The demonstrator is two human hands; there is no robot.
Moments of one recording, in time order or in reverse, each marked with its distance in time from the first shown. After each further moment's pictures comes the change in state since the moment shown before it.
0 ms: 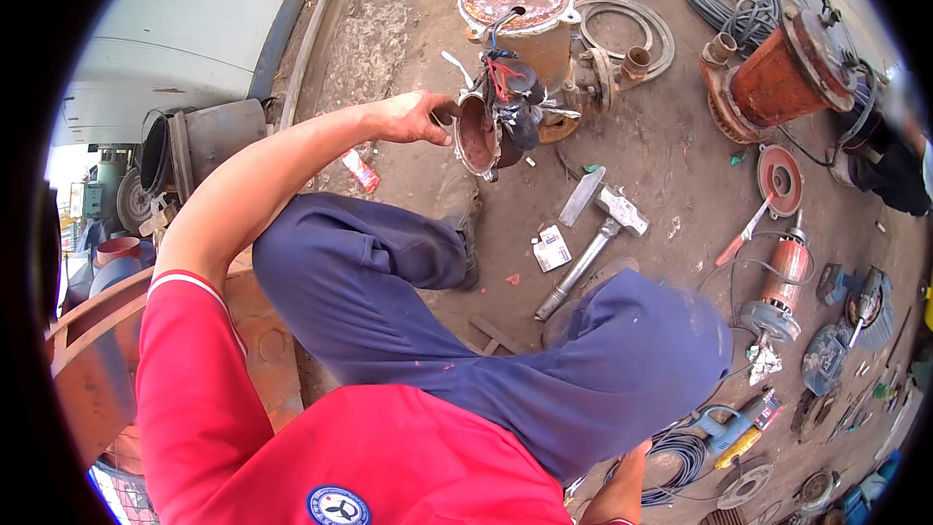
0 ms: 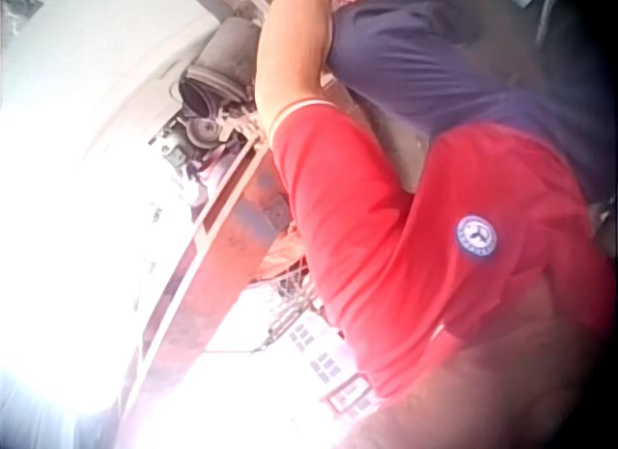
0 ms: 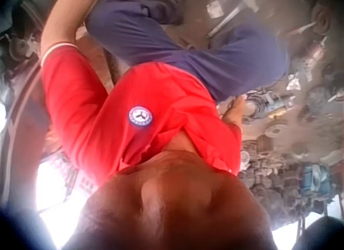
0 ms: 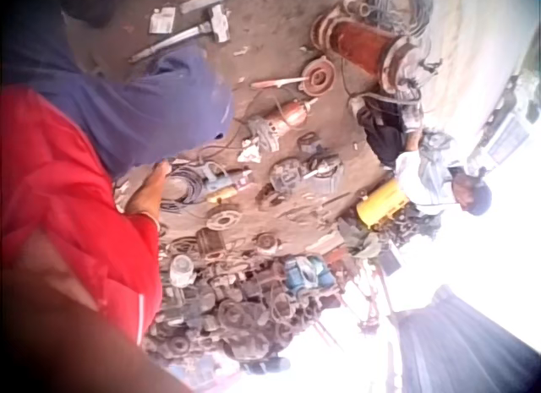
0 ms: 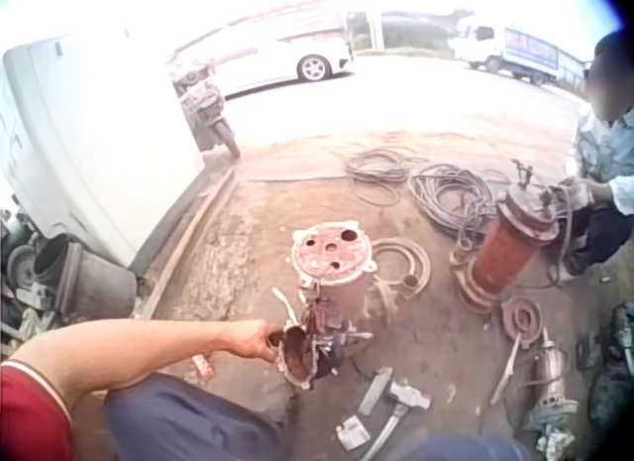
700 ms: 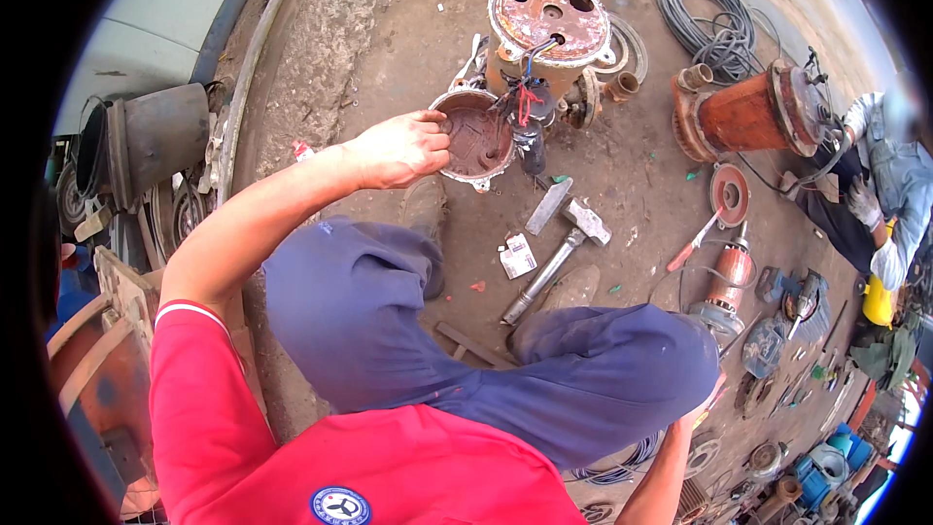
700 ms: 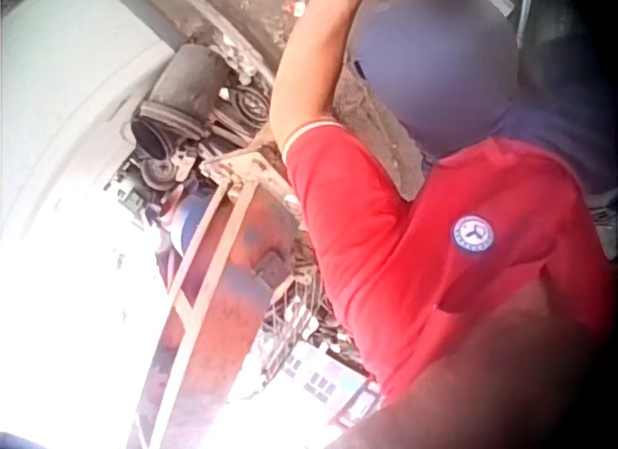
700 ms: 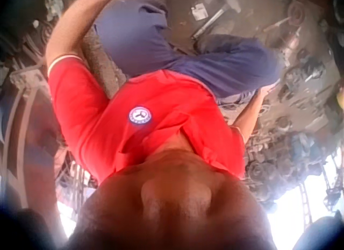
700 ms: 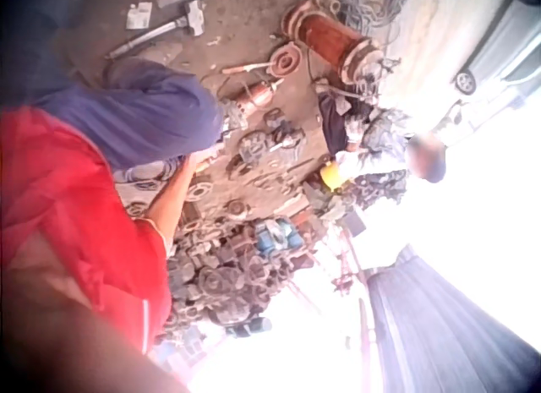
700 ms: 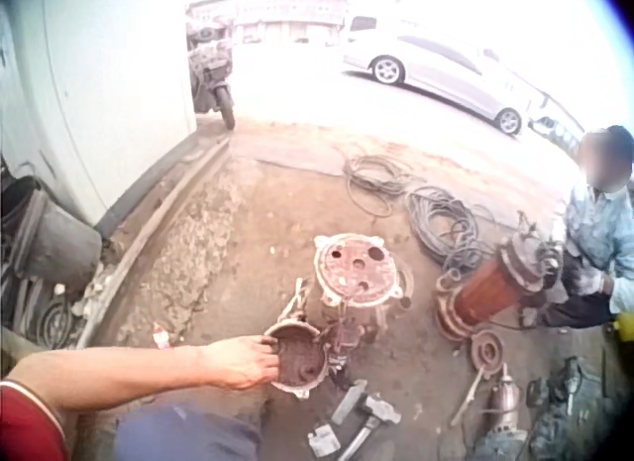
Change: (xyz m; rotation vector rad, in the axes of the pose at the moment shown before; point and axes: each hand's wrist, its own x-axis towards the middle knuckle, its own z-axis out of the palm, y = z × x) left_hand -0.012 -0.044 0.034 0.626 0.346 0.781; right_hand -0.133 -0.254 -0.091 0.275 0.004 -0.940
